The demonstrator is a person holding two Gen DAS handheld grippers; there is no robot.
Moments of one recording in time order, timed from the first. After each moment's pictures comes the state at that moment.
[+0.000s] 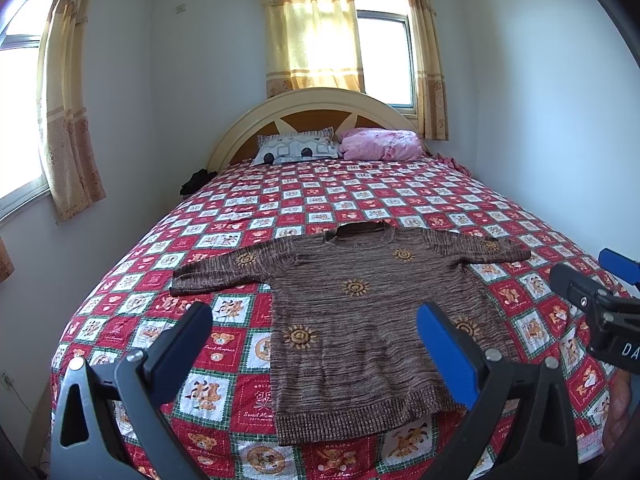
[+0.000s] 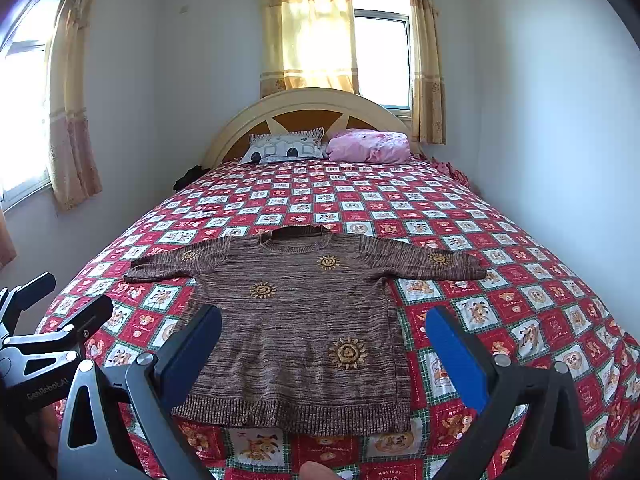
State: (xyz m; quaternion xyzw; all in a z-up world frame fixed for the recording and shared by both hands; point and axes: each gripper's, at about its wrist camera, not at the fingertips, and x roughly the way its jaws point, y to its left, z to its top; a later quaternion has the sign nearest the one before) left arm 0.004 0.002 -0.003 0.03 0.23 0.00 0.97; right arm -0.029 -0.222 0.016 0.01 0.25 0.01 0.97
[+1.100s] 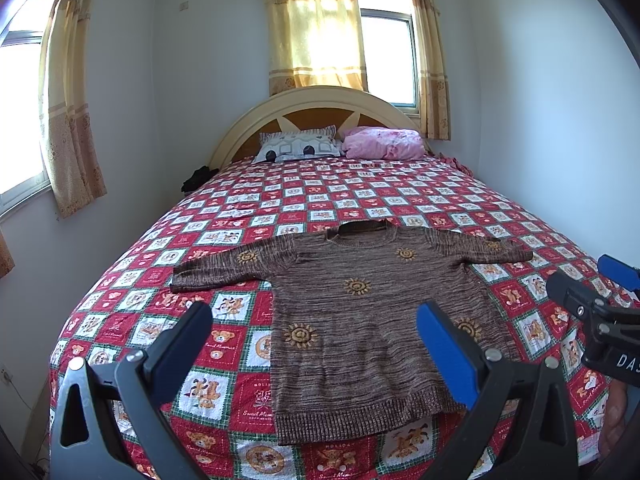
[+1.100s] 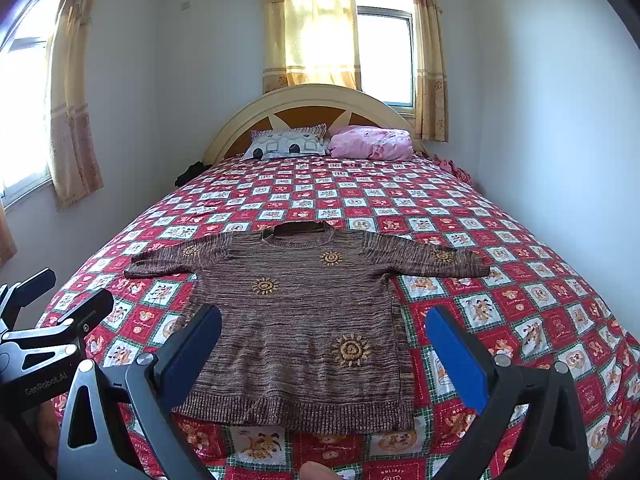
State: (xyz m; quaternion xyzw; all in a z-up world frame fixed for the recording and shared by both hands) left arm 0.004 0.008 -0.003 0.03 0.24 0.00 0.97; right arm -0.027 -0.216 0.006 0.01 0.26 0.01 0.97
